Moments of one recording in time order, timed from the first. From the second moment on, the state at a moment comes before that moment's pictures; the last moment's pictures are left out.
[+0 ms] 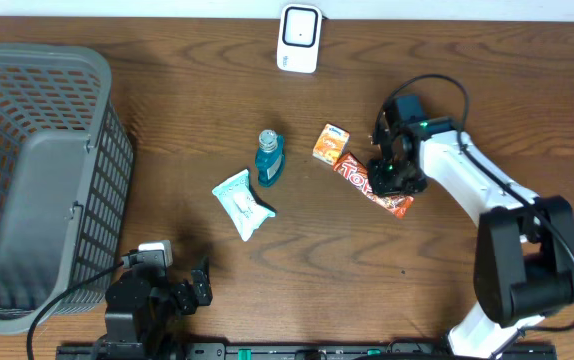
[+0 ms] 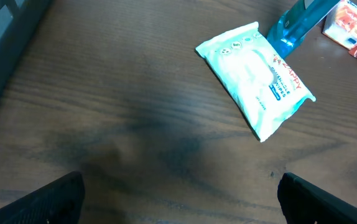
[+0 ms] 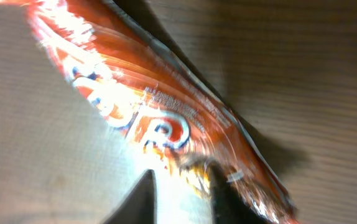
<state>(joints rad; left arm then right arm) -0.06 0.01 0.26 -0.94 0.11 -0.22 0.25 1.84 1.22 -0.87 -0.13 0.12</state>
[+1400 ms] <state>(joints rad) -0.06 0.01 0.26 -0.94 0.11 -0.22 0.18 1.78 0.94 -0.43 -0.05 -0.15</state>
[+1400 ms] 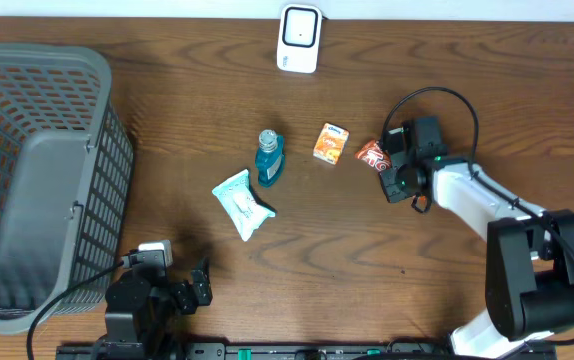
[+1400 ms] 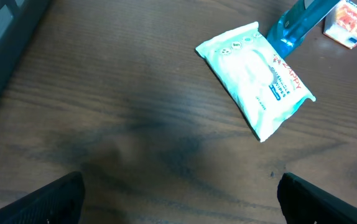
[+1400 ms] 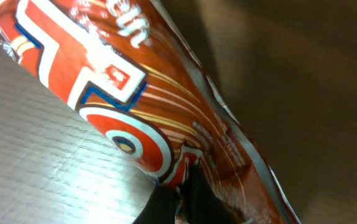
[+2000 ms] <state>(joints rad) -0.06 0.01 0.26 -0.94 0.11 -0.22 0.20 1.86 1.25 -0.94 -0.41 -0.20</state>
